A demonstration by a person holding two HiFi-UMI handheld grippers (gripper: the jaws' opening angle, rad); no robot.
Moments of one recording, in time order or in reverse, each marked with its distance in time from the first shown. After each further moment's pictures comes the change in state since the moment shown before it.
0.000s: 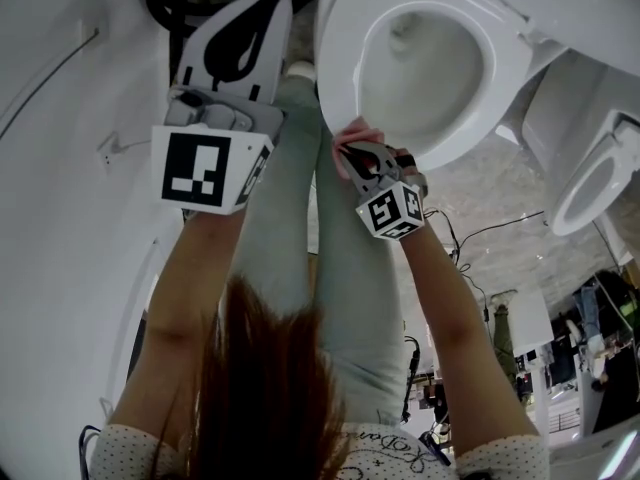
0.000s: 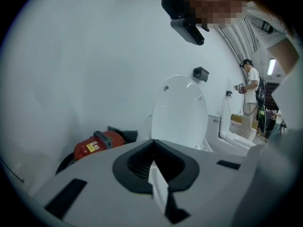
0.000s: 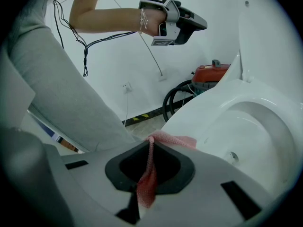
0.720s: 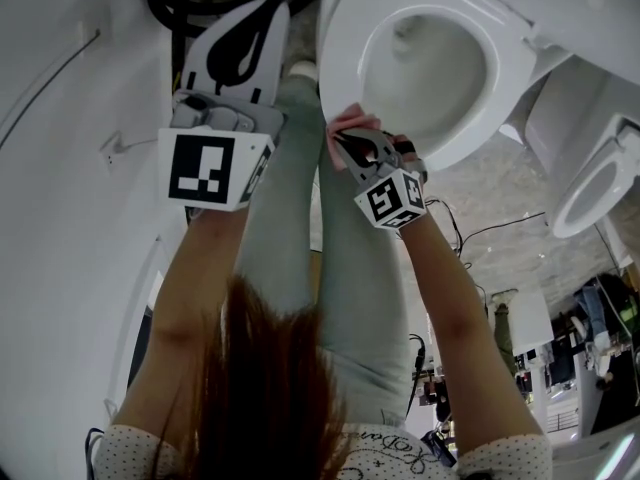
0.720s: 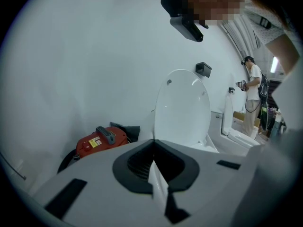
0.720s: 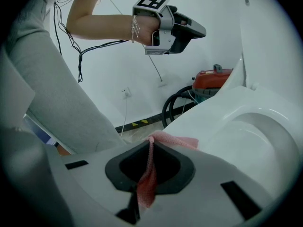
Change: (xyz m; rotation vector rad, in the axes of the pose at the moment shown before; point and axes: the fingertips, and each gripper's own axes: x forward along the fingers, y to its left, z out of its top) left arm 0.004 0.006 -0.021 -0.004 0.053 0.019; right arm 0.011 -0.022 0.026 -0.025 -0.059 0.026
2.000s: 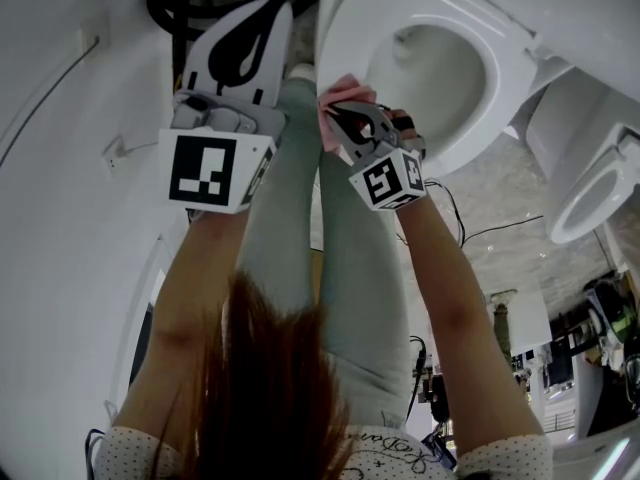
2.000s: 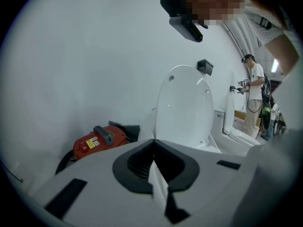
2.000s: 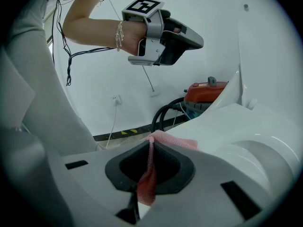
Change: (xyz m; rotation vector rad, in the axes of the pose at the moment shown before) left arm 0.023 0.004 0.004 0.000 0.017 -0.002; right arm 0.014 -0.064 0.046 -0.061 -0.113 -0.068
